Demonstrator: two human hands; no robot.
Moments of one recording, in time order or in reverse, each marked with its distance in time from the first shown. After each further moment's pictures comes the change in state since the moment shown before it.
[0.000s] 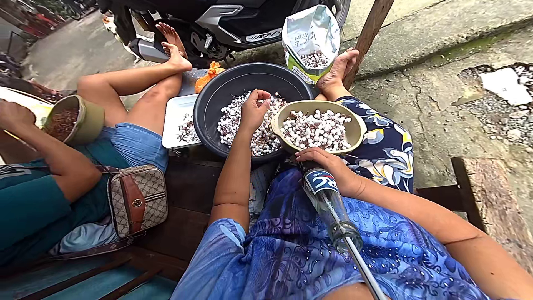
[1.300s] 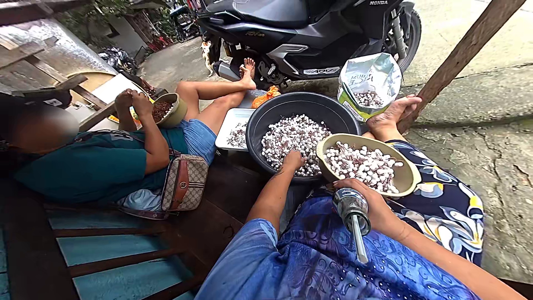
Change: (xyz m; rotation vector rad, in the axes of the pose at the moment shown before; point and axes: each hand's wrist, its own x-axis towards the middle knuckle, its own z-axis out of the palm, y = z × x) left_hand -0.021 -0.128 0.028 0.694 -0.319 -0.532; right_hand 0.010 0.004 0.005 -0.082 0.010 0.031
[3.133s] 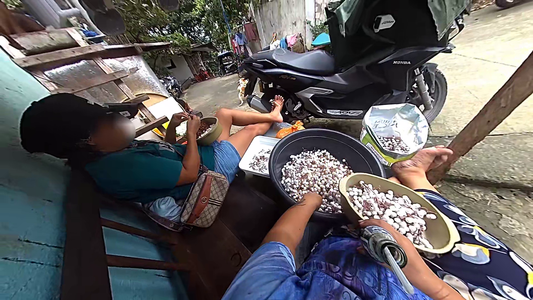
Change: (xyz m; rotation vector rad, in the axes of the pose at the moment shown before) left_hand -0.014 0.004 0.014 0.344 -0.253 0.076; right_hand 0.032 -0.070 -0.035 -0.057 -0.258 0.448
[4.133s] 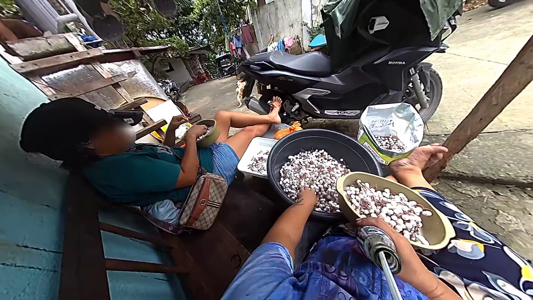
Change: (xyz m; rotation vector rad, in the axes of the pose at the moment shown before) left_hand 0.002 0.001 0.005 -0.177 0.131 -0.243; right_hand 0.012 0.084 0.048 0.085 0.377 -0.518
